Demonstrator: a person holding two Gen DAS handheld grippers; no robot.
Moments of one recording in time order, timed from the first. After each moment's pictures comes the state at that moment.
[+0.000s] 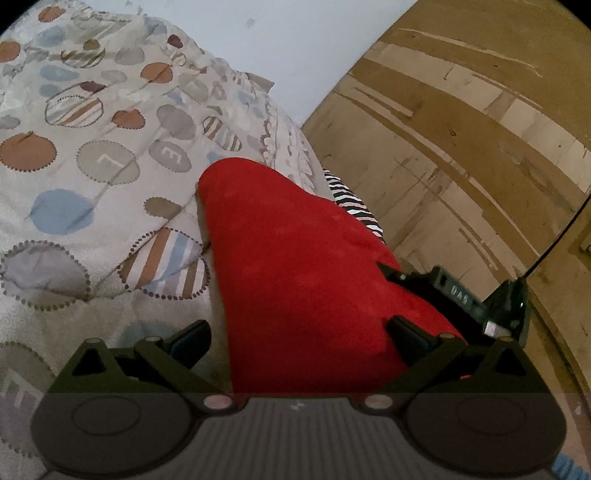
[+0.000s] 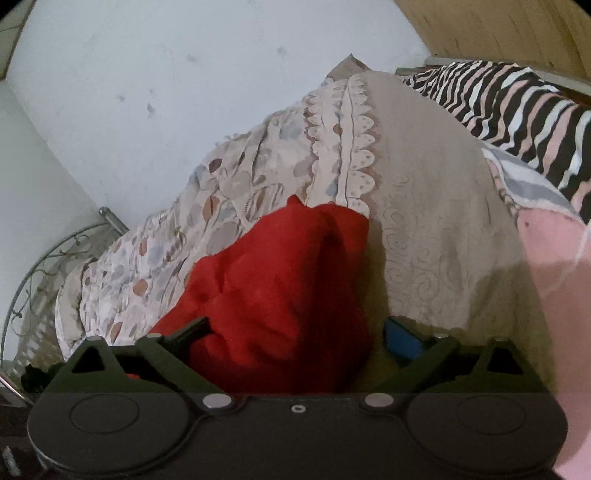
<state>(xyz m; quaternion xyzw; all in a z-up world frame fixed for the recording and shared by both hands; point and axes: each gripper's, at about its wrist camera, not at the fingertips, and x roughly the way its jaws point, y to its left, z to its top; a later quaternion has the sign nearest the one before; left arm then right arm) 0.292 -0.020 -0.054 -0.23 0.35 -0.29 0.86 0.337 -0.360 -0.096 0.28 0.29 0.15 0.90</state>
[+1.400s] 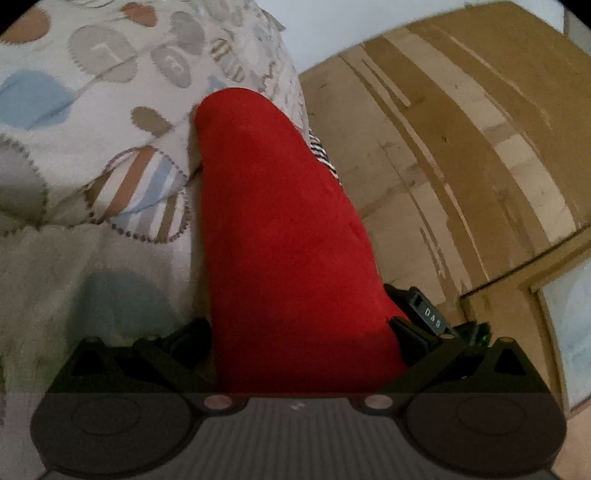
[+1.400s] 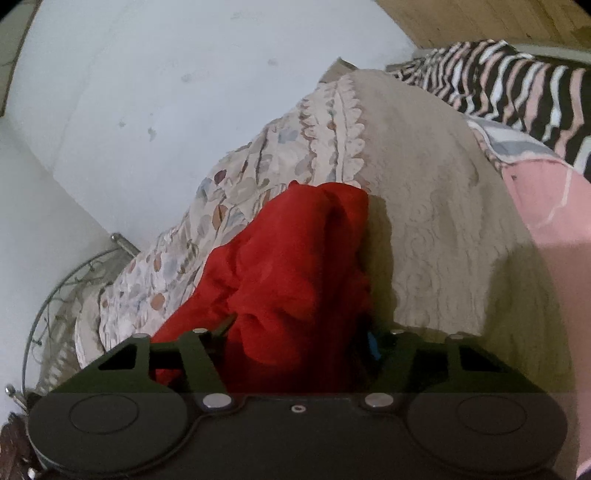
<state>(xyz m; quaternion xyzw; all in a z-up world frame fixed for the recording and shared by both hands) 0.328 -0.008 -0.088 -0.34 0.43 -0.36 0.75 0.314 -0.358 -0.107 0.35 0.28 0.14 0.88</state>
